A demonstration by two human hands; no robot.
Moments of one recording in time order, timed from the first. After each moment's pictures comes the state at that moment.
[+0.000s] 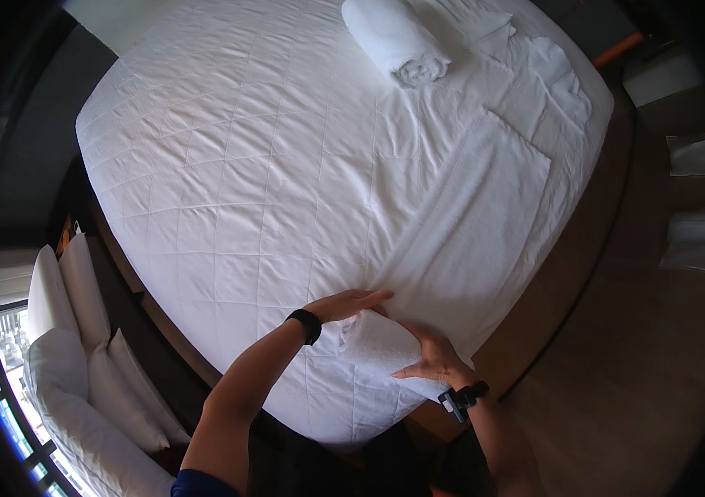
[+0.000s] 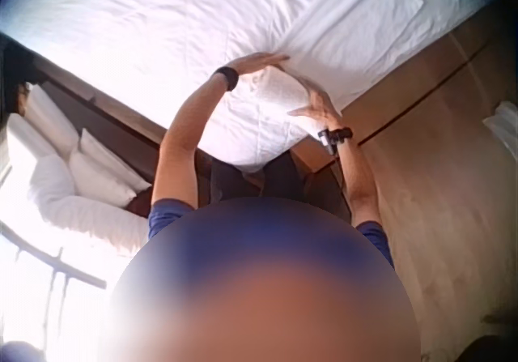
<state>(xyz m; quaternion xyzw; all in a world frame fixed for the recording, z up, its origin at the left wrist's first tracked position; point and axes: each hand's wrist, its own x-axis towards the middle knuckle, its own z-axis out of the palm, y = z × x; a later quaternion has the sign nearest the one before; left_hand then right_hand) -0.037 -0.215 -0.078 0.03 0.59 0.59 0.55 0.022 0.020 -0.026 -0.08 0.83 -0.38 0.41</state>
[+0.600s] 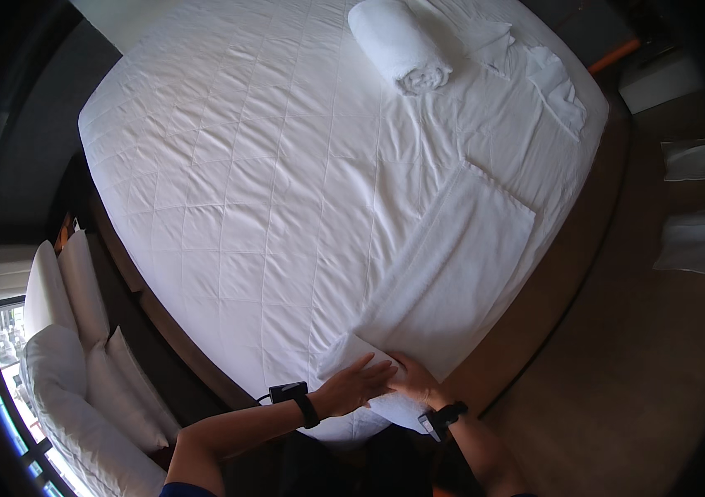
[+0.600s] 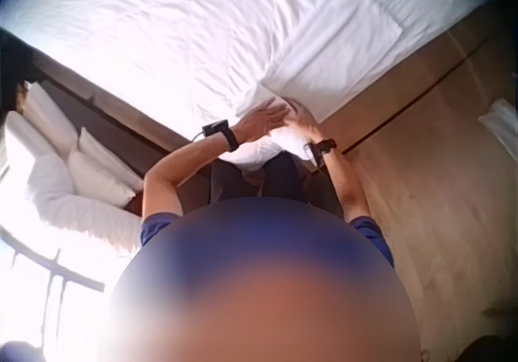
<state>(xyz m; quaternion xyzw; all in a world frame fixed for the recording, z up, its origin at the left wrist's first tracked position) 0.098 -0.186 -0.055 0.48 0.83 0.20 0.18 0.110 0.005 -0.039 0.05 0.74 -0.48 0.46</state>
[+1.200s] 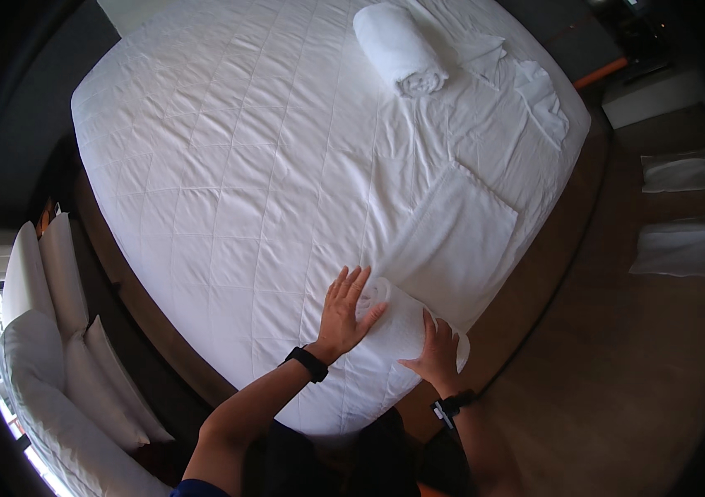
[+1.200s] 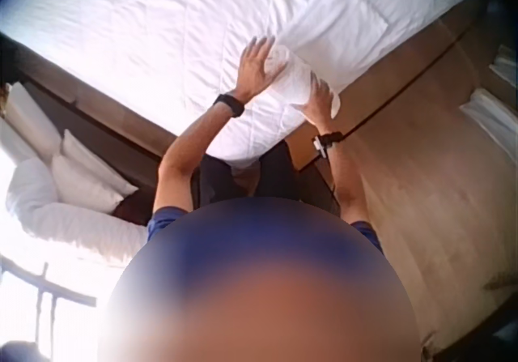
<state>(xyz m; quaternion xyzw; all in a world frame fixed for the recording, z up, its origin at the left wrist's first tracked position) 0.029 -0.169 -0.020 0.16 0.86 0.48 0.03 0.070 0.053 -0.027 -0.09 0.97 -0.12 0.17</state>
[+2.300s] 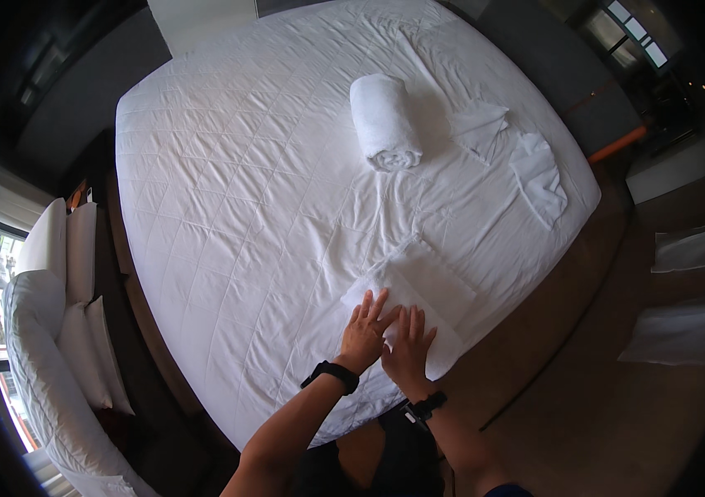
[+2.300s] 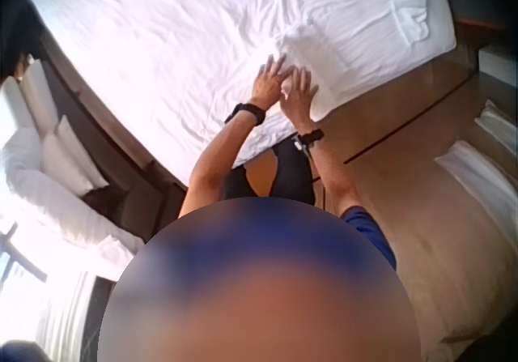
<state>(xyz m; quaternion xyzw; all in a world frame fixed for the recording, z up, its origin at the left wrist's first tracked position) -0.083 -0.033 0.000 0.02 0.93 0.36 0.04 -0.065 0.093 -0.009 -0.19 0.98 -0.05 0.07</state>
